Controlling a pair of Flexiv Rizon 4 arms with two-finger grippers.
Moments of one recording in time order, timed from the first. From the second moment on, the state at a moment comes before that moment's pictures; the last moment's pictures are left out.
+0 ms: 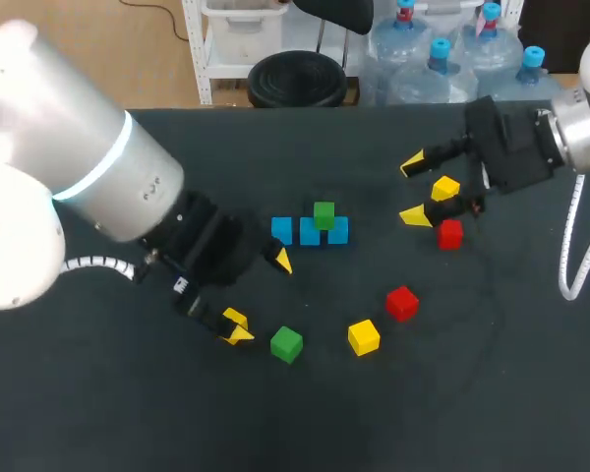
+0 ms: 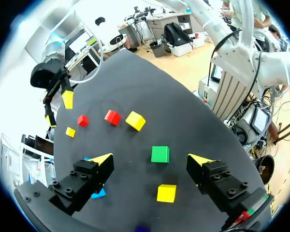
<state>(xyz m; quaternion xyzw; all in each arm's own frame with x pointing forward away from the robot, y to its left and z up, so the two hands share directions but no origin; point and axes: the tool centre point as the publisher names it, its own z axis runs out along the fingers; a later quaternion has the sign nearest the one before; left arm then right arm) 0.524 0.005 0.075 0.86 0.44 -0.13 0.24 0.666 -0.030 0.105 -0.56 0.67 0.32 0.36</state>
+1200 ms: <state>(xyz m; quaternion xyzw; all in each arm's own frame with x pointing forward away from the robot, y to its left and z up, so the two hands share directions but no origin) 0.521 -0.011 0.004 0.85 0.47 -0.12 0.20 0.666 -0.030 0.105 -0.57 0.67 0.32 0.36</state>
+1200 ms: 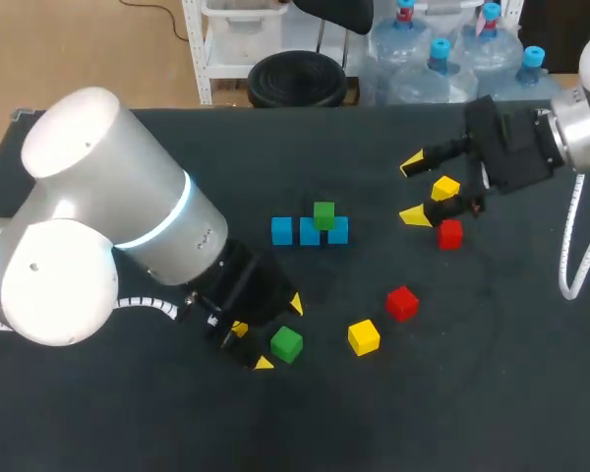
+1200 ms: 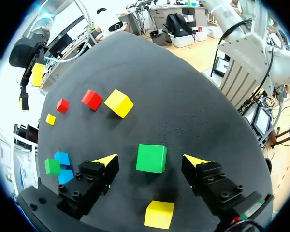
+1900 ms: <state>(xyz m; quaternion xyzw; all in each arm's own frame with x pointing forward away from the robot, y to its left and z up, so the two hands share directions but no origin) 0.525 -0.016 -0.004 0.85 0.48 -0.12 0.19 0.666 -0.030 0.105 -0.57 0.67 0.32 0.36</state>
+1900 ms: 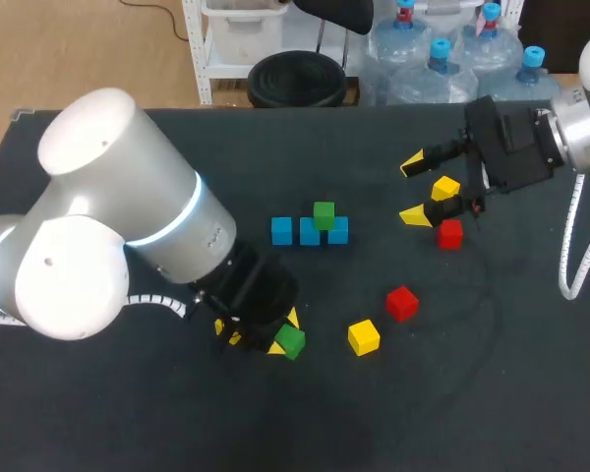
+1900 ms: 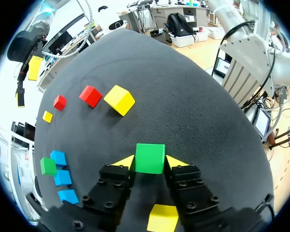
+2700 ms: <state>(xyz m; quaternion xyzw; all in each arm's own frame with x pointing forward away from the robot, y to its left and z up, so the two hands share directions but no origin) 0.584 -0.003 0.085 0.76 0.61 -0.08 0.21 0.666 -0.030 0.105 -0.57 0.67 0.32 0.36</state>
